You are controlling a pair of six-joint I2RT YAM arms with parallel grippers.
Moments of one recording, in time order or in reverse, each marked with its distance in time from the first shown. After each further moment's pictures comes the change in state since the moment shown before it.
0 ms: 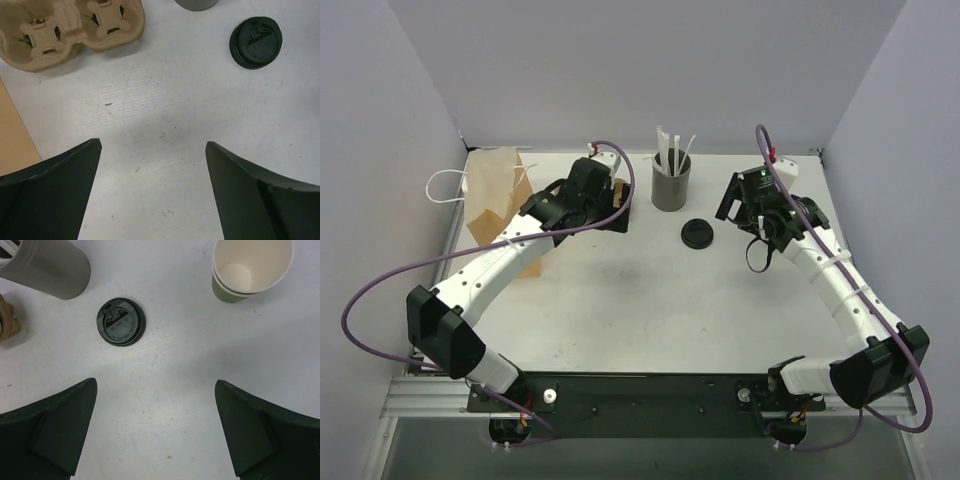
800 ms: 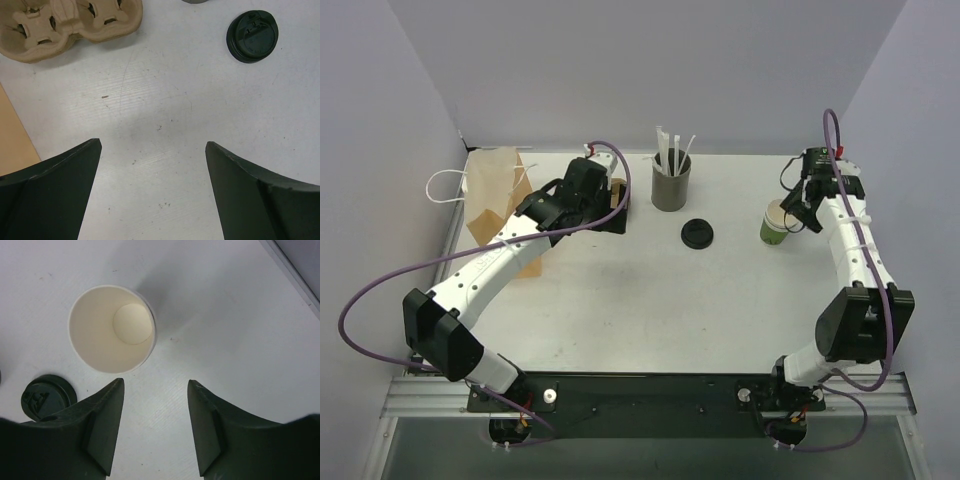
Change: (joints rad) left arm 0.011 -0.018 0.000 -0.032 0.030 -0.022; right arm -0.450 0.195 0.087 -0.033 -0.079 -0.032
